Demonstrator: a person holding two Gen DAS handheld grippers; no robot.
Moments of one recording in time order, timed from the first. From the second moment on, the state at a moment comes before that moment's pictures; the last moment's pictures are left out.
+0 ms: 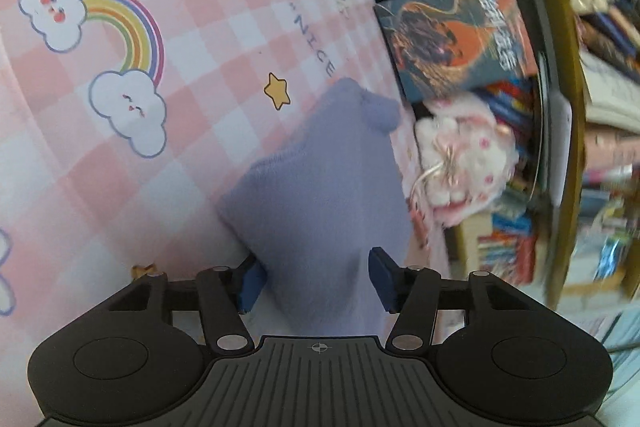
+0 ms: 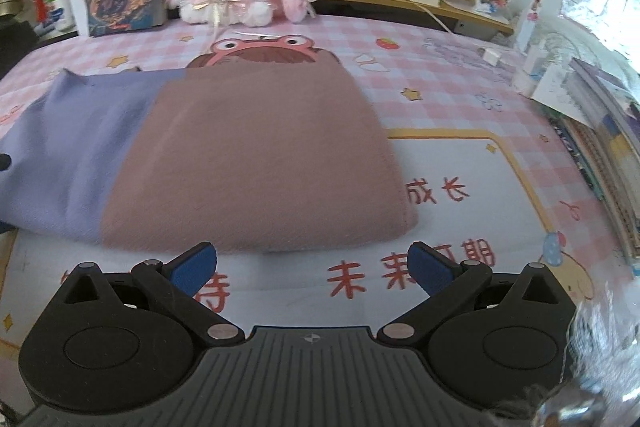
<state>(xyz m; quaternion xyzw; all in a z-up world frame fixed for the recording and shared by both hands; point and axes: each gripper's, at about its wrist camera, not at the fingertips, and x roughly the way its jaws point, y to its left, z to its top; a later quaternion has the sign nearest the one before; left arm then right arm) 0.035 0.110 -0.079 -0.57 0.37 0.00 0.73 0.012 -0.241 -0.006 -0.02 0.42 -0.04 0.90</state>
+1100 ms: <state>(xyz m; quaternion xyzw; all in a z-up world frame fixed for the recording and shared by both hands) 0.013 0.164 -0.085 -0.54 0.30 0.07 0.78 0.085 -0.268 -0.019 0.14 0.46 0.06 0.88</state>
